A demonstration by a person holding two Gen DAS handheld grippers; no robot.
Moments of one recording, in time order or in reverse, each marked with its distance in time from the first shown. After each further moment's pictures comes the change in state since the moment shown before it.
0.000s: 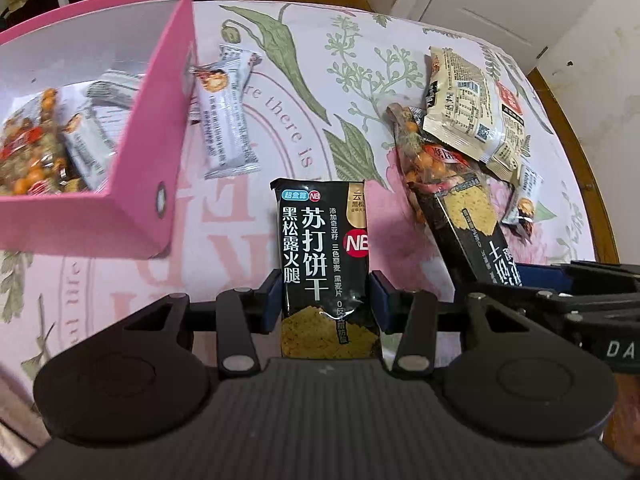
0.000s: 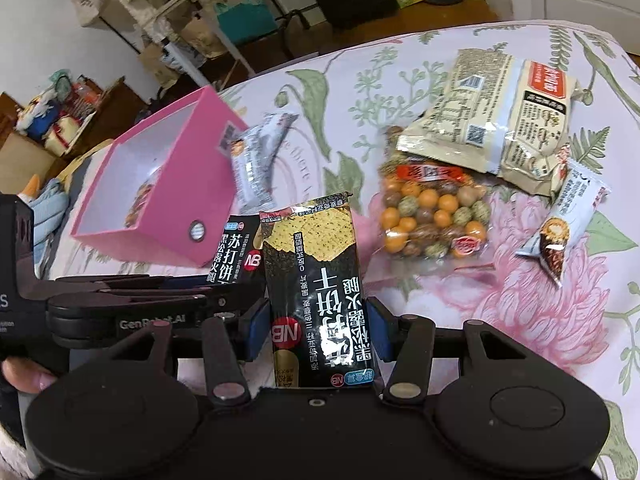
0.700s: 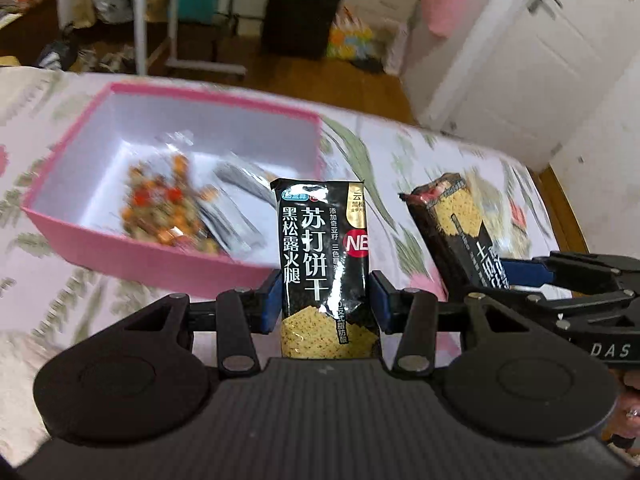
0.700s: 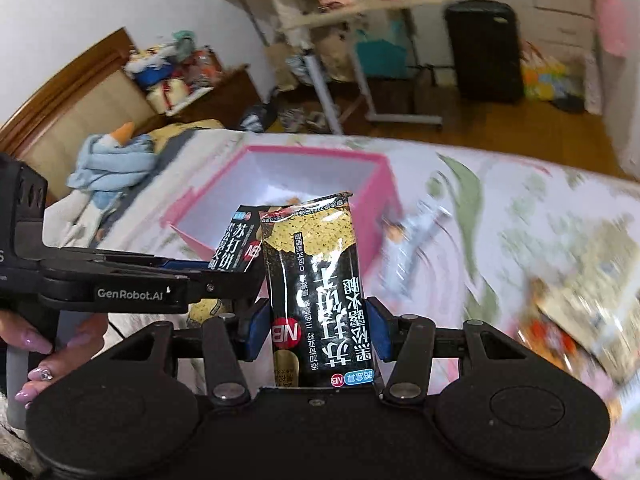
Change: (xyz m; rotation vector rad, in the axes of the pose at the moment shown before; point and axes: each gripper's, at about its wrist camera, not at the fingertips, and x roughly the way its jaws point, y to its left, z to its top) left arm -0.128 0.083 0.005 -0.136 -0.270 0.046; right arm -0.016 0.124 0.049 -0.388 -0.097 0.156
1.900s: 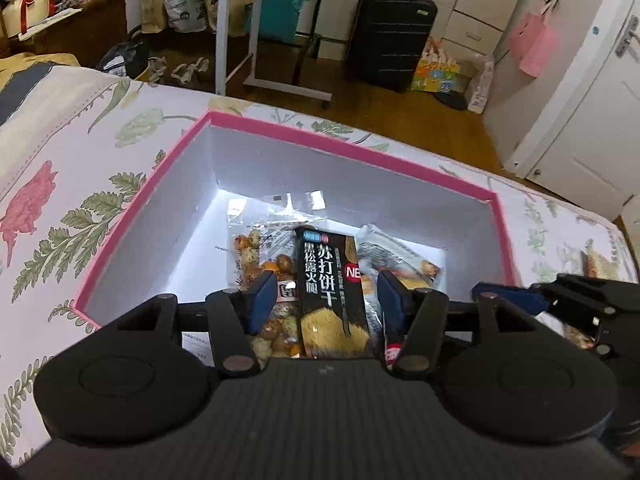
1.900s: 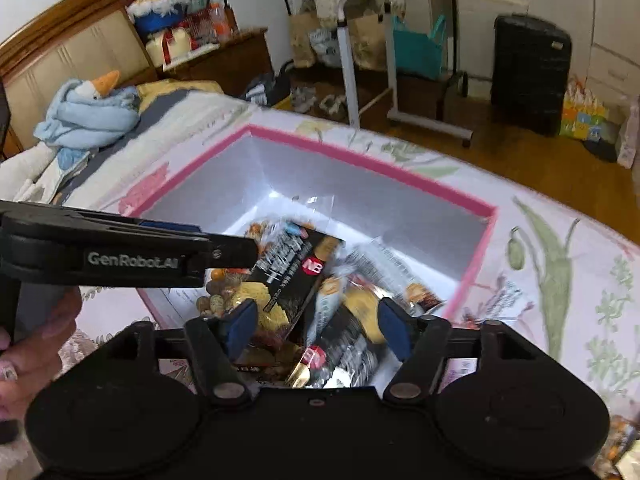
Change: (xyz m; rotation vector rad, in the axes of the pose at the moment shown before) left arm 0.072 0.112 0.061 -0.082 -0.065 0.165; right arm 0.154 0.042 0.061 -0.161 0.046 -0.086
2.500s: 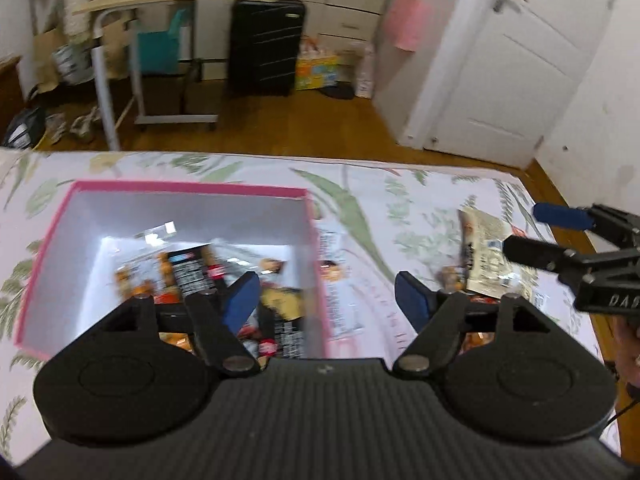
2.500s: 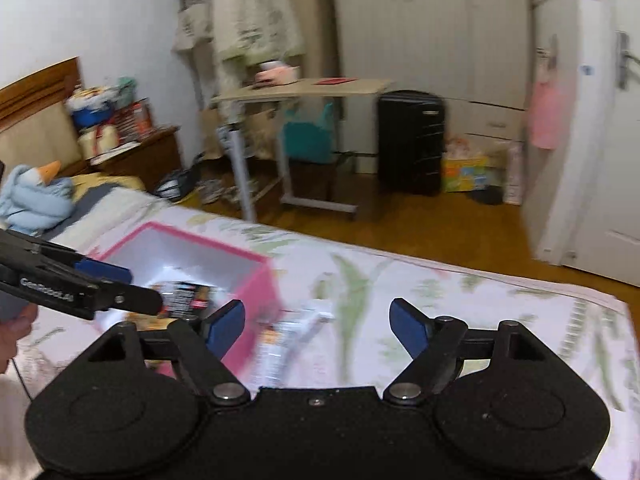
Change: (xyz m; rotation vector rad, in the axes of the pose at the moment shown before) left arm -0.055 -0.113 -0.006 0.260 -0.001 -0.226; right arm -0.177 -0.100 -0.057 0.104 -0.263 -0.269
